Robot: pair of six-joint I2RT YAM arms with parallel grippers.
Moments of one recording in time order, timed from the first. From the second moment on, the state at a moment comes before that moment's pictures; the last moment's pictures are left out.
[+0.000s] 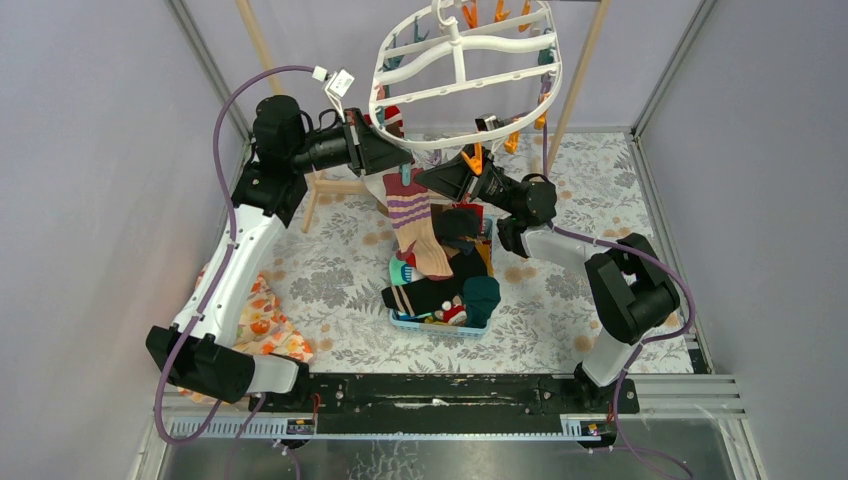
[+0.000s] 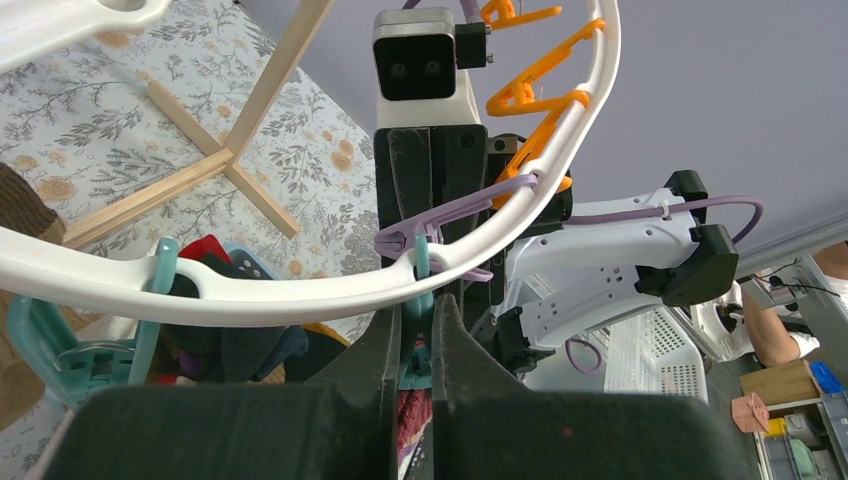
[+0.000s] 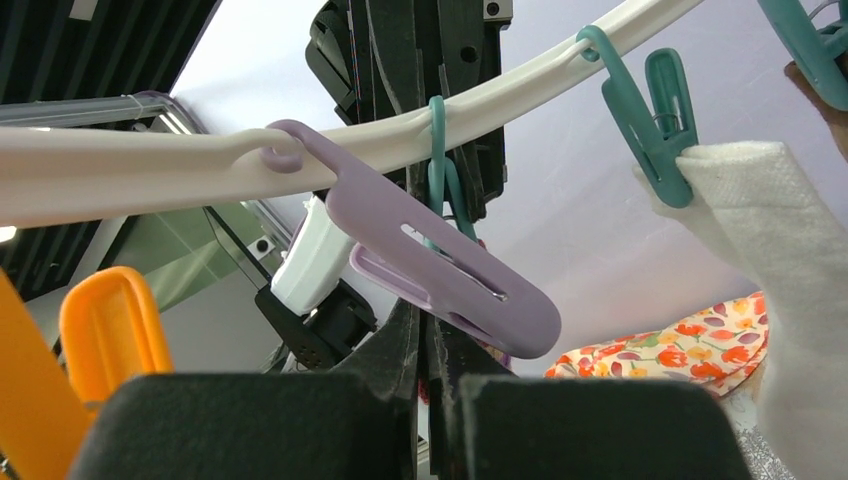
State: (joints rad) left arm -0.25 1.35 1.48 -0.19 0.93 -0.61; right arm 0.55 1.72 1.03 1.48 -0.72 1.46
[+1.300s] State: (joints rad) left arm -0.25 1.21 1.27 -0.29 0.94 -0.47; right arm 0.56 1.70 0.97 1.48 -0.61 1.39
